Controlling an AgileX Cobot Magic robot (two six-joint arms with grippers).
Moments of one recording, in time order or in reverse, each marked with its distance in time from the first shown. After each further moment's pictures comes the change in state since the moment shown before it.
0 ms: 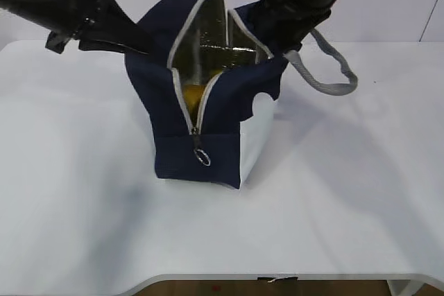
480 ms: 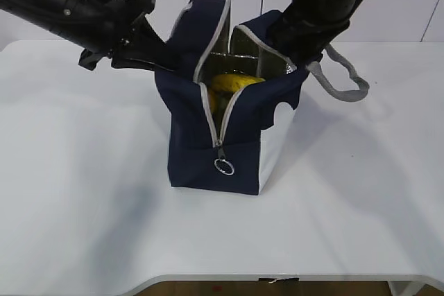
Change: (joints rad) left arm -0.105 0.072 0.000 -0.020 -0.089 0.000; right arm -0.031 -0.023 0.091 -0.087 -0.006 0.019
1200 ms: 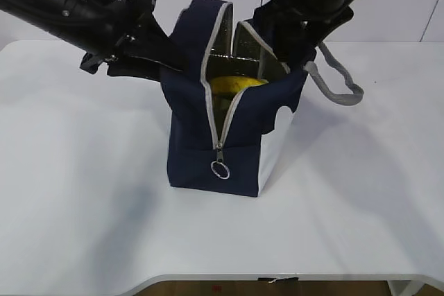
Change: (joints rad) left arm -0.002 0.002 0.000 -0.011 0.051 0.001; right arm -0.002 0.001 -0.032 0.084 -0.015 0.077
